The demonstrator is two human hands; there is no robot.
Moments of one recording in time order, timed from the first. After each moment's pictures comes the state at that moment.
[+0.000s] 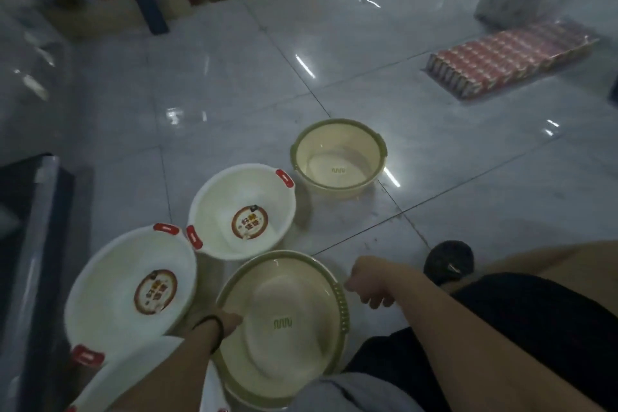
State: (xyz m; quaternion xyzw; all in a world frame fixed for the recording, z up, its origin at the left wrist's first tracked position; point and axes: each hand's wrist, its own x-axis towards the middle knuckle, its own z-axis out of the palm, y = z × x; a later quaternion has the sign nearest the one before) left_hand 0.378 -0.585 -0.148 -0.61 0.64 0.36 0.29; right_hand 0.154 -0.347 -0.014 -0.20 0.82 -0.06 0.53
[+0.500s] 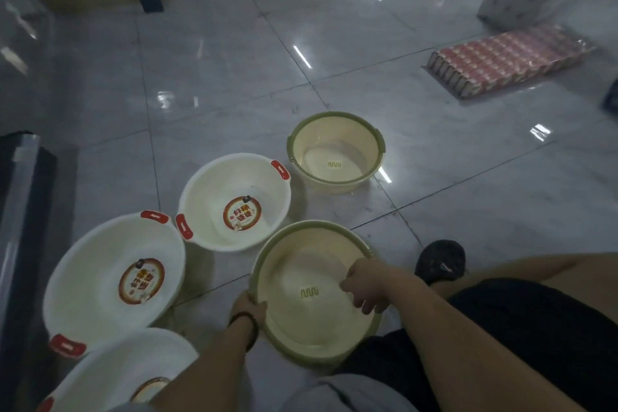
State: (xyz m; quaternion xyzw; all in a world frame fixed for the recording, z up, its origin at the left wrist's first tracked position) left_hand 0.344 -0.535 -0.184 -0.61 0.61 0.49 0.16; right_hand 0.158 -0.349 -0.037 -0.14 0.82 -0.11 0.55
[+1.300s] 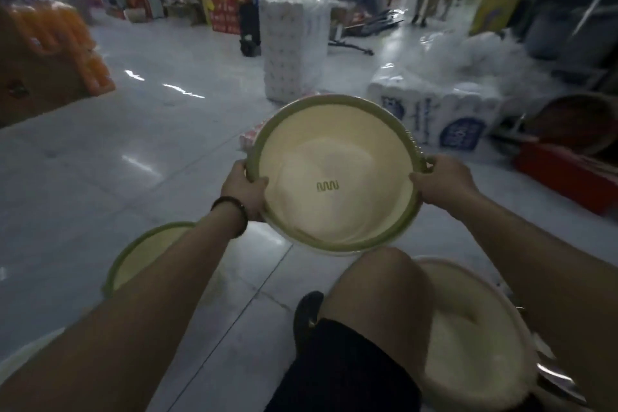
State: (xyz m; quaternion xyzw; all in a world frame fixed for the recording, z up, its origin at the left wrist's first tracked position) left_hand -0.053 -0.339 0.125 -0.16 0.80 0.58 -0.02; right_hand -0.047 0.000 0.160 0.18 0.91 -0.36 -0.04
